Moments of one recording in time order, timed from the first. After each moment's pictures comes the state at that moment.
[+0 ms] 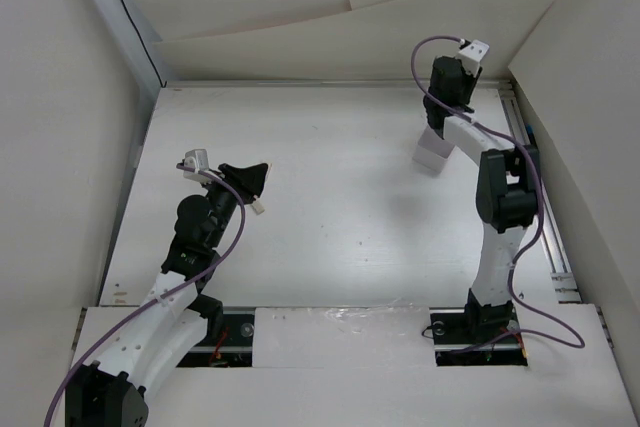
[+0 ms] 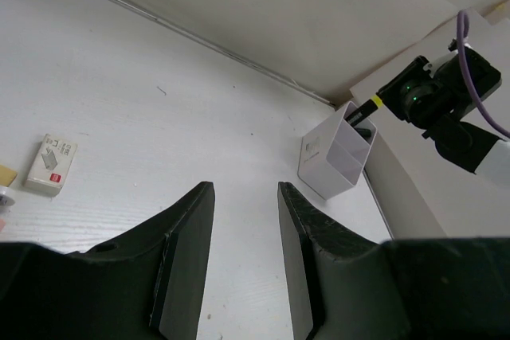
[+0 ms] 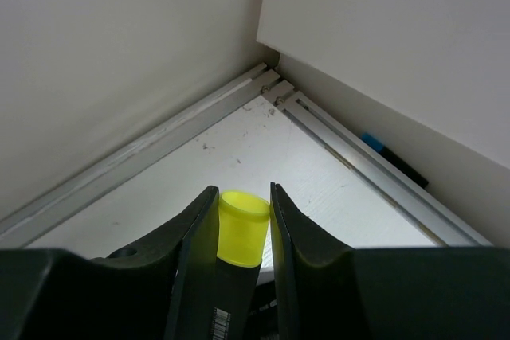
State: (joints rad) left arm -0.33 0.67 0.37 0.35 -0.01 -0.72; right arm 0.15 2.06 1.60 0.32 0.92 0.07
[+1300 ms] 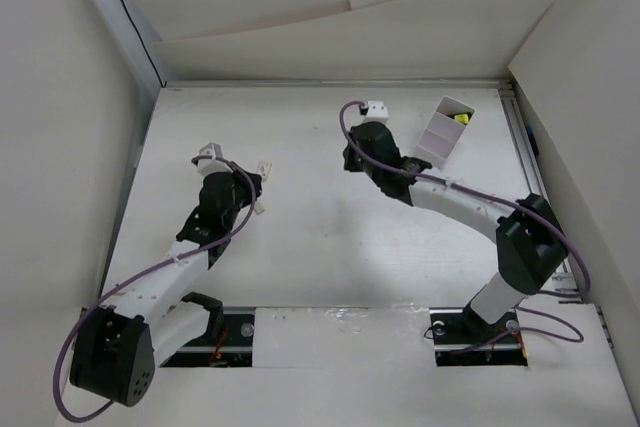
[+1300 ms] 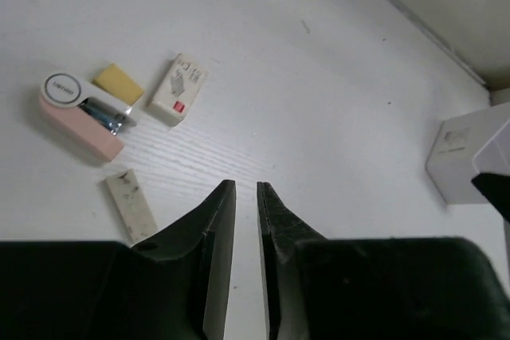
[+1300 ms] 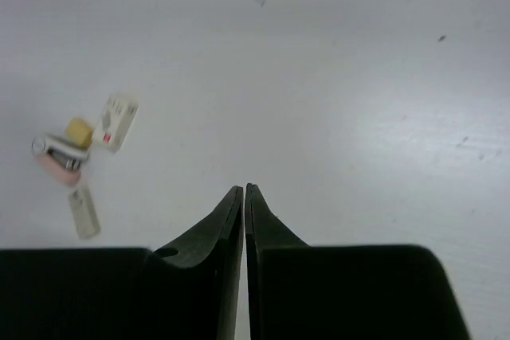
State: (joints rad) left arm -0.33 0.97 0.46 0.17 -0.19 -0.74; right arm 0.70 1.63 1.19 -0.03 0.35 0.49
